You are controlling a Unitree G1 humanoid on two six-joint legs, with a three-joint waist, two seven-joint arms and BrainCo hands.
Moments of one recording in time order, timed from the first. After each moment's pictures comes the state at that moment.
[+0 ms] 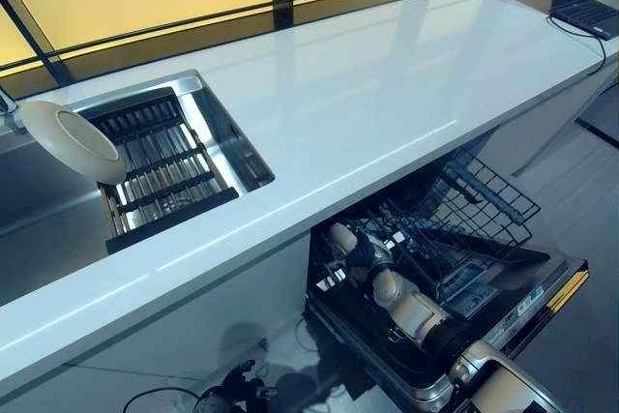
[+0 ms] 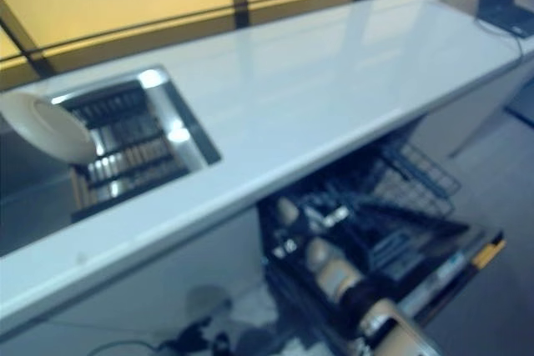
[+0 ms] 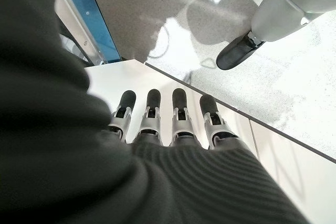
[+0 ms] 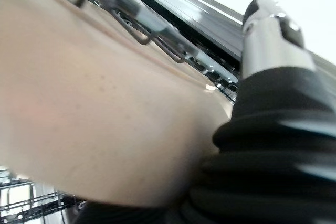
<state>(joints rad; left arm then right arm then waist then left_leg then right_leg) -0.32 0.28 -0.48 1.07 -0.03 -0.07 0.10 -0.73 -0.31 0.60 0.55 -0.18 0.27 -0.28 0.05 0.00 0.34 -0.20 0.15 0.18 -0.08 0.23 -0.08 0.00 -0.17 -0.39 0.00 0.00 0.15</state>
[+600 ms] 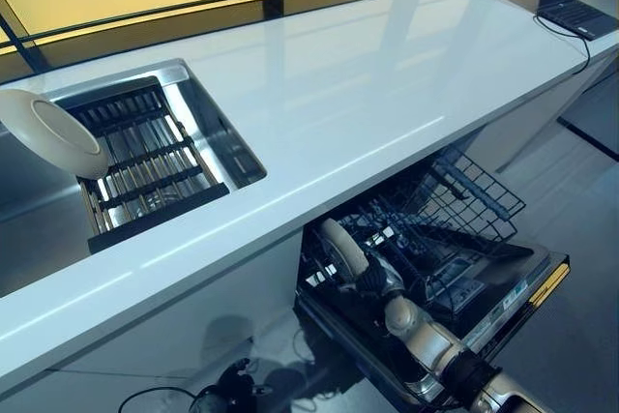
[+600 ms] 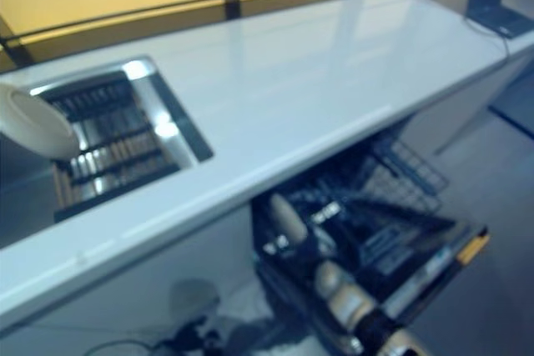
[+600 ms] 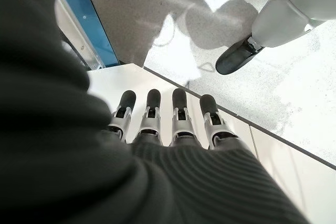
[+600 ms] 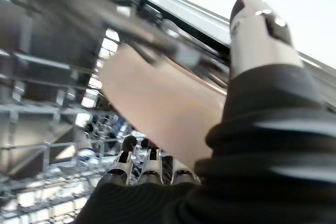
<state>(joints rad) -0.33 0.29 -0.45 1.07 -0.02 -0.05 0.11 -0.54 -0.37 0.59 0.42 -0.13 0.26 -0.32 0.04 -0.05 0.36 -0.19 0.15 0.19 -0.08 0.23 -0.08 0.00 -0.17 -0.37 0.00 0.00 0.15</state>
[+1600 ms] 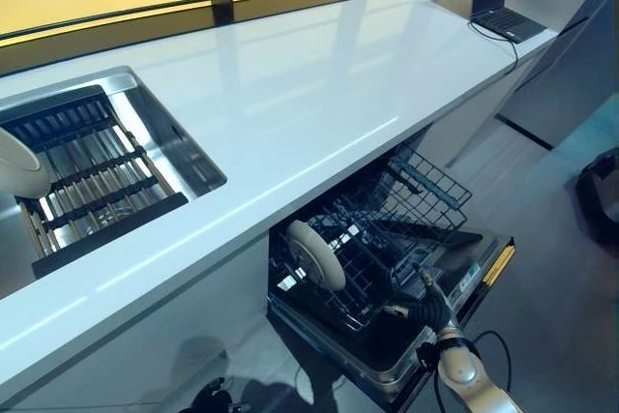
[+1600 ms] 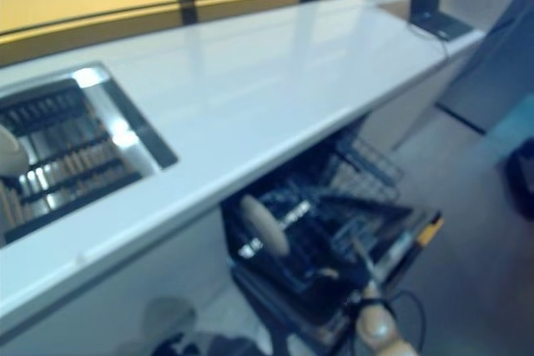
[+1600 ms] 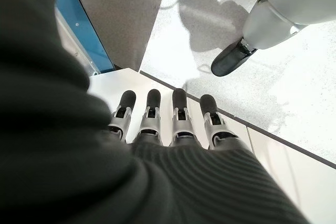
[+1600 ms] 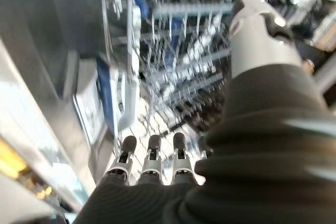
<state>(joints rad) -0.19 0.34 -0.36 1.04 -0.01 -0.08 0.12 -0.11 -0.45 0.25 0.11 -0.04 0.07 -0.38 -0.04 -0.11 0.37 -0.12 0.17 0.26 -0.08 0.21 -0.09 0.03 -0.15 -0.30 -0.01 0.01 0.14</state>
